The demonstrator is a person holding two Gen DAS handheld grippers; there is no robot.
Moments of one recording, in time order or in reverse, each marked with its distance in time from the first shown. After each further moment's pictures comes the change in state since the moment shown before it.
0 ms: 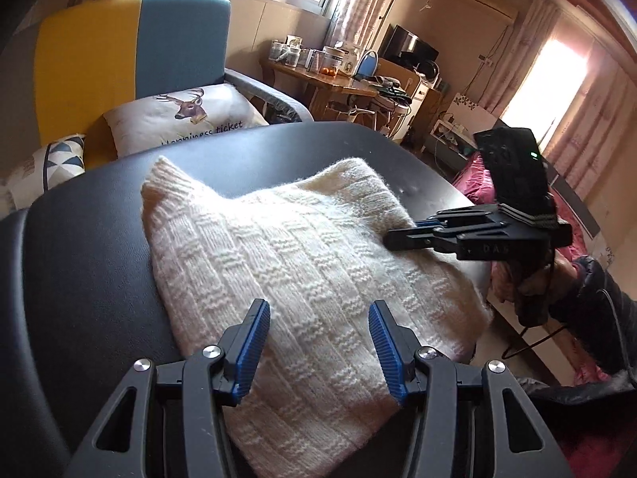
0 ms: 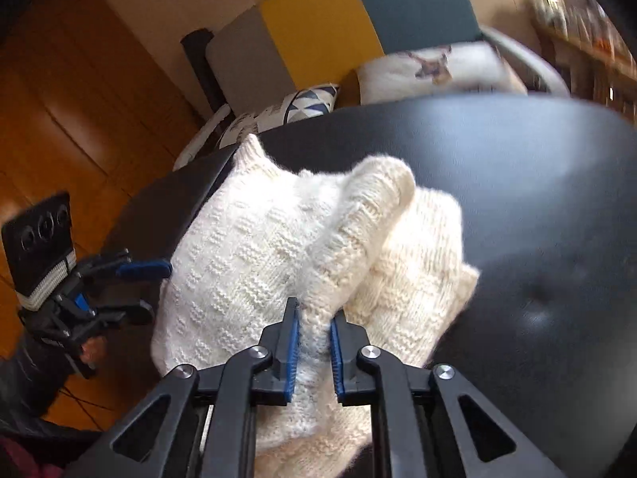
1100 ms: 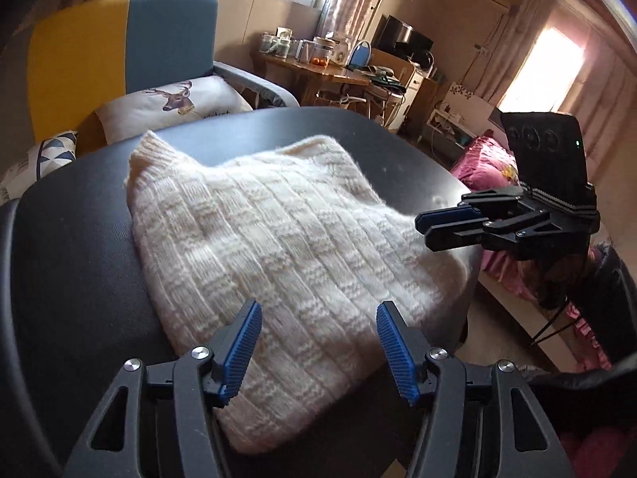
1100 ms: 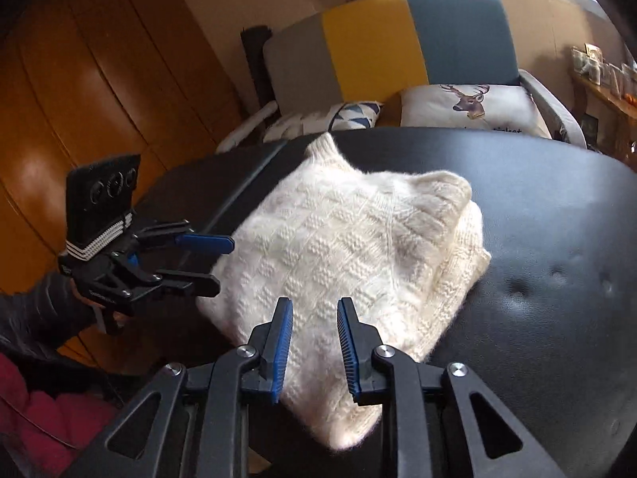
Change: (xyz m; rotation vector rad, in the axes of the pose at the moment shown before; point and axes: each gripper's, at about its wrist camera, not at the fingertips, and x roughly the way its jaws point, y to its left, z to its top) left arm 0.012 -0.041 -0.038 0.020 0.042 -0.006; right arm -0.047 0.015 -0.046 -0.085 0.011 0.143
